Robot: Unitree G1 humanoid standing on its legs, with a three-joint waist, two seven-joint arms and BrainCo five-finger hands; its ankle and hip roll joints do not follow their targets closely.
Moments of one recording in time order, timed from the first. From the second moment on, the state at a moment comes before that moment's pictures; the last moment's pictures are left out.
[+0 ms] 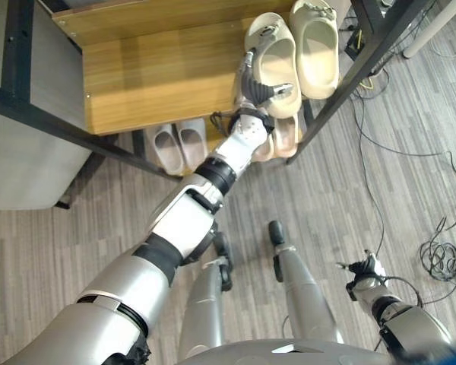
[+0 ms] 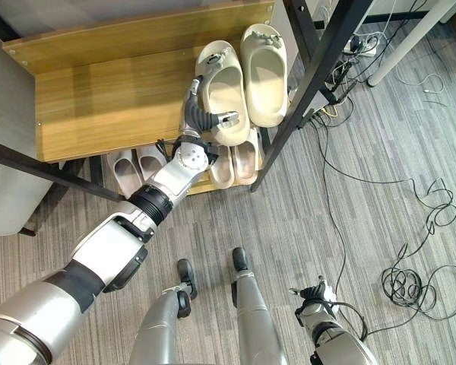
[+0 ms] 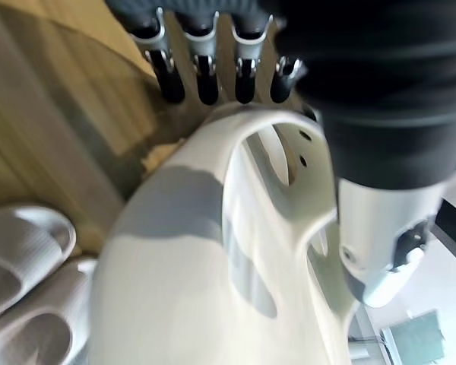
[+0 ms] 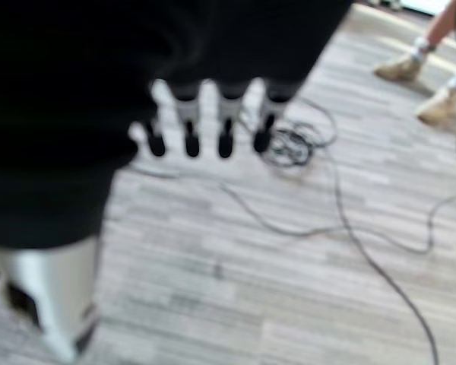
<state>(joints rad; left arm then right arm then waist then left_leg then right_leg) -1.23 0.11 -0.47 0.98 -0.16 0.03 0.63 -0.35 -0.27 0.37 1.36 0.09 0.03 -0.50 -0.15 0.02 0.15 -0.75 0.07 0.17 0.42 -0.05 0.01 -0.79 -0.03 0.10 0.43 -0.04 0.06</state>
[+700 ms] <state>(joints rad) 0.00 0.67 -0.05 0.15 -0.20 -0.21 0.27 -0.19 -0.33 0.23 1.19 -0.03 0.01 -0.39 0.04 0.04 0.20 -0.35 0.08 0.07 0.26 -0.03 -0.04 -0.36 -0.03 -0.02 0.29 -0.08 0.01</state>
